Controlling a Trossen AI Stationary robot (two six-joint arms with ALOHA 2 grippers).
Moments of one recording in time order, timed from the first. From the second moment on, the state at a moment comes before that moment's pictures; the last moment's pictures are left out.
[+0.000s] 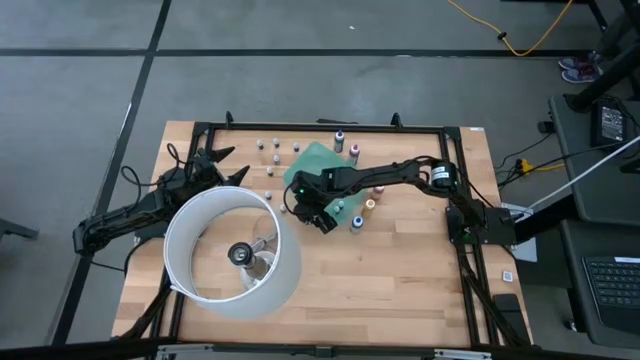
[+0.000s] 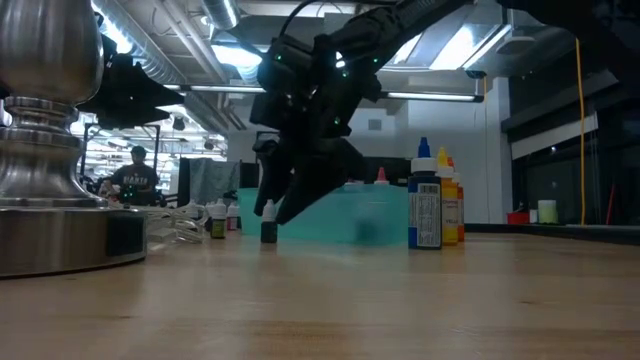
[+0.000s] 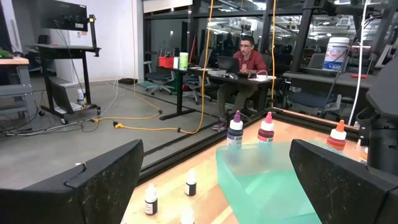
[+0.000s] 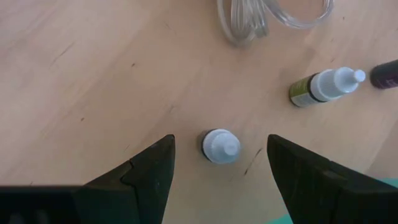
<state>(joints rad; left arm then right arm) 0.43 0.00 0.01 0.06 -0.29 -0.07 -0.10 2.22 1.67 -0.52 -0.23 -0.74</state>
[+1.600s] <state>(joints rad) 0.43 0.00 0.01 0.06 -0.29 -0.07 -0.10 2.20 2.08 -1.02 -0.10 -0.48</state>
